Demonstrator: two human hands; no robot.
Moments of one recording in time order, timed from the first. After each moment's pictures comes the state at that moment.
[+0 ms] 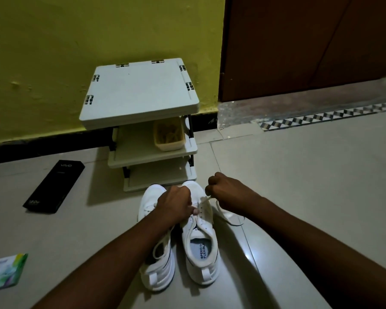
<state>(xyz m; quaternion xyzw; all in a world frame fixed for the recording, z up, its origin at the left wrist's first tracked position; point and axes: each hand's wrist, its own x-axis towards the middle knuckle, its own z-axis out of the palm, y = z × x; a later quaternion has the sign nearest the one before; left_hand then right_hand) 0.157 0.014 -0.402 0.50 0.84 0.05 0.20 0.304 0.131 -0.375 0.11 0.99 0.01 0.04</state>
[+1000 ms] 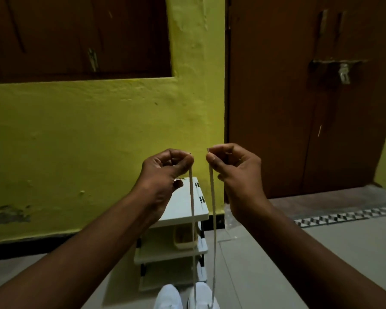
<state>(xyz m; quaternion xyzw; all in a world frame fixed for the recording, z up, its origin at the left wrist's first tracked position) 0.190 -0.045 -0.014 0.36 0.55 0.72 0.23 0.310 0.053 -0.030 0.13 0.62 -0.56 -0.53</state>
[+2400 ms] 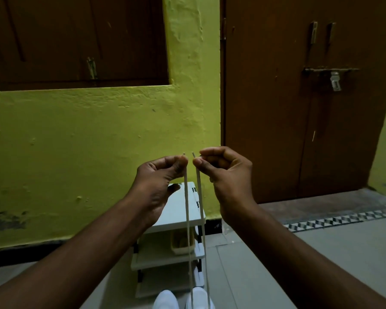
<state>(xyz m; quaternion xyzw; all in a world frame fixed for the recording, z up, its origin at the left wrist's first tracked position) 0.191 -0.045 -0.010 0.32 0.51 0.75 0.26 0.307 0.042 -0.020 0.10 0.60 -0.58 -0.54</state>
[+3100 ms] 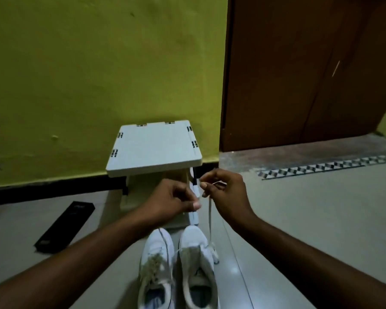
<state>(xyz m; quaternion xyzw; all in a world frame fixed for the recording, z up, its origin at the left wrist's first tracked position) 0.165 -0.021 -0.200 0.48 0.73 0.40 0.28 0.291 0.097 -0.231 0.27 0.72 -0.51 -0.39</state>
